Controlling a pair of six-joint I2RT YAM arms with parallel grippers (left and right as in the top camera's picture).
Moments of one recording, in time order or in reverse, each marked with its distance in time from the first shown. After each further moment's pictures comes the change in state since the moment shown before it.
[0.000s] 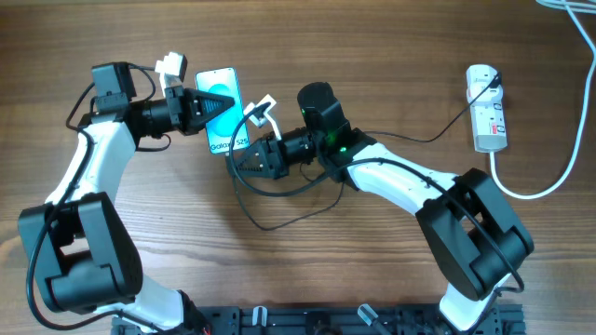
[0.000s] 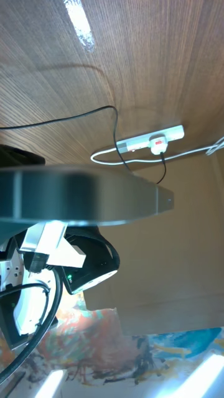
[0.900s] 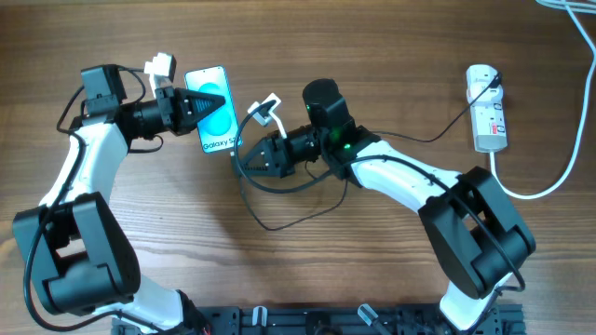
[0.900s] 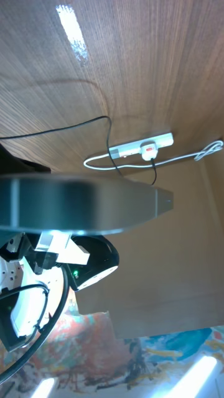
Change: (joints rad) left arm 0.046 0.000 0.000 -0.011 -0.006 0.021; right arm -0.023 0.000 0.000 -0.013 -0.064 -0.030
